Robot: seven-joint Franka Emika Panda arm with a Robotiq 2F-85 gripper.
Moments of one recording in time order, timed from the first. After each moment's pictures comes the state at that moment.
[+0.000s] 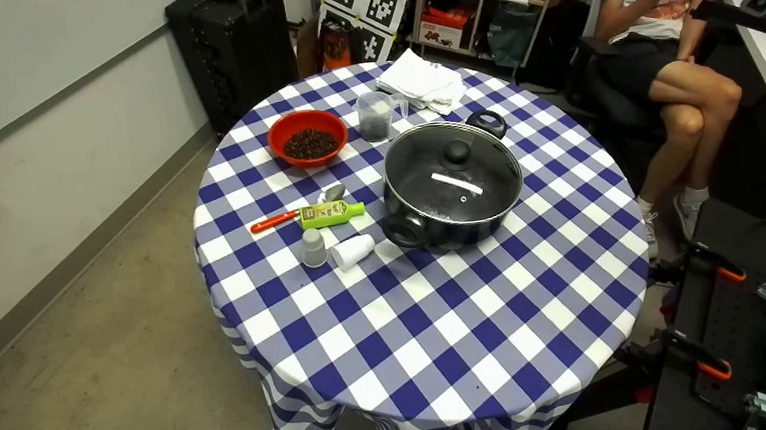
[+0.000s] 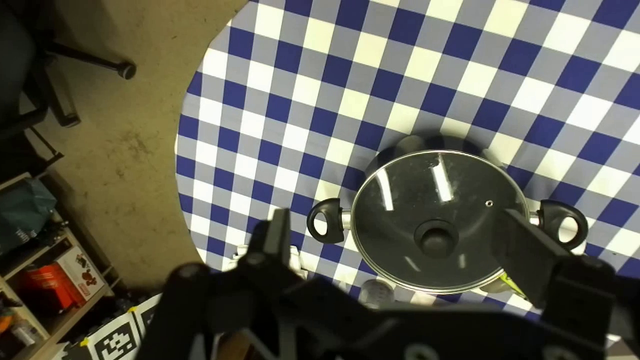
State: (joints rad) arm -0.05 -0.59 0.15 -2.33 -0.18 1.86 0.18
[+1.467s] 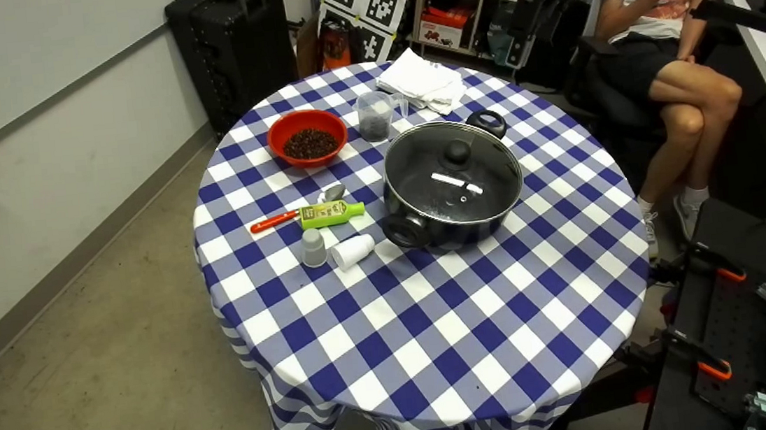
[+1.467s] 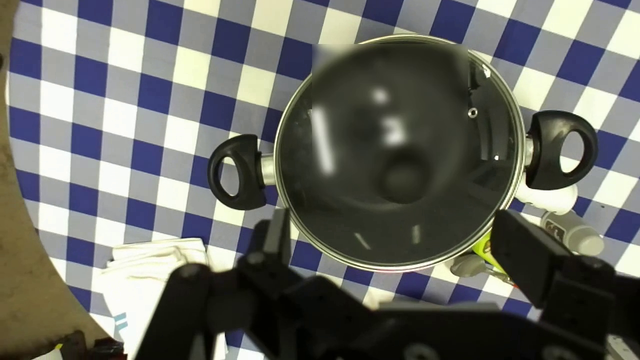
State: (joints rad) arm -0.01 0.11 0.05 -1.91 -0.06 2.04 0.10
